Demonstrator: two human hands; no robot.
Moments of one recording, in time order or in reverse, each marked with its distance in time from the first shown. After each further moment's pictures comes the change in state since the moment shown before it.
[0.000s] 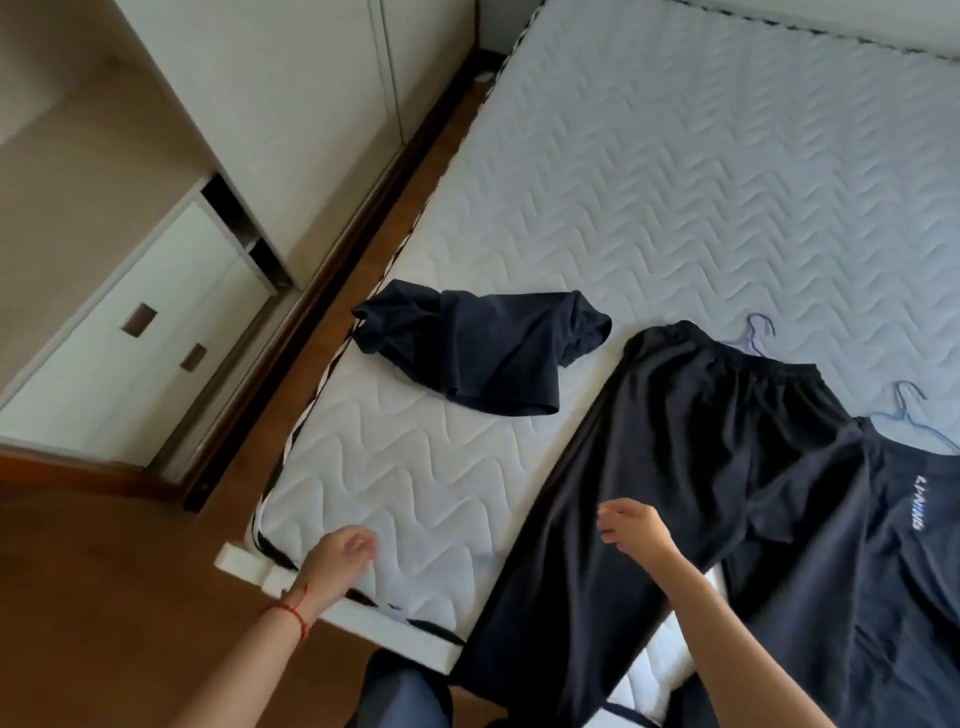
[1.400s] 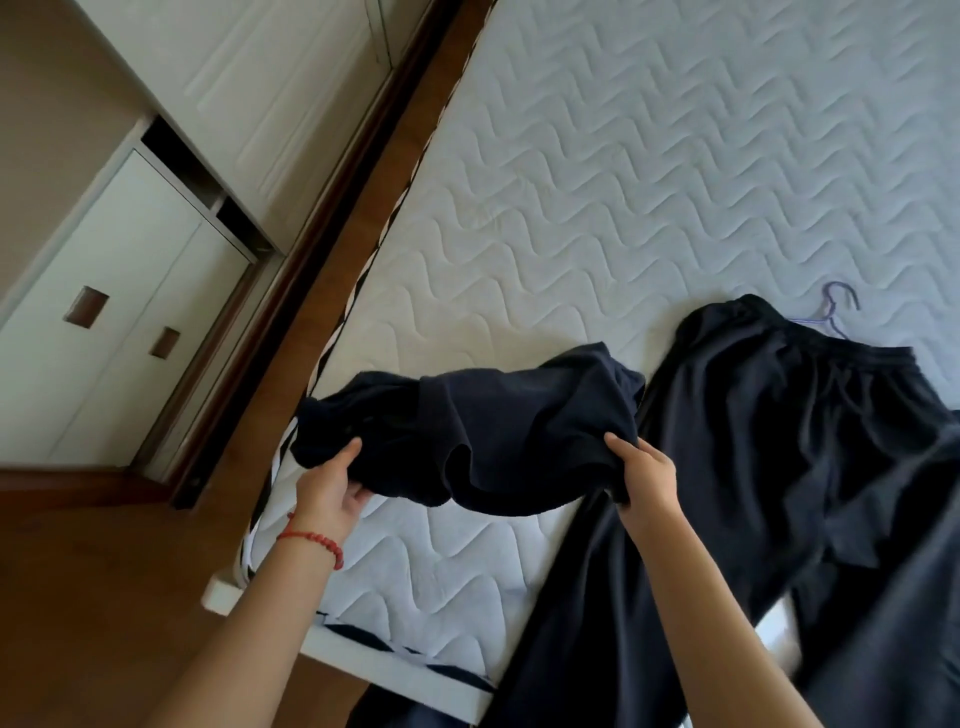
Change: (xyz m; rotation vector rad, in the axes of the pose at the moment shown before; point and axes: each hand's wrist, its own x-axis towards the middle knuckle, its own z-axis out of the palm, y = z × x) left_hand 0.142 0.077 -0.029 -1.035 0.191 -0.269; right_hand 0.048 -0.123 0.054 0.833 0.116 0.063
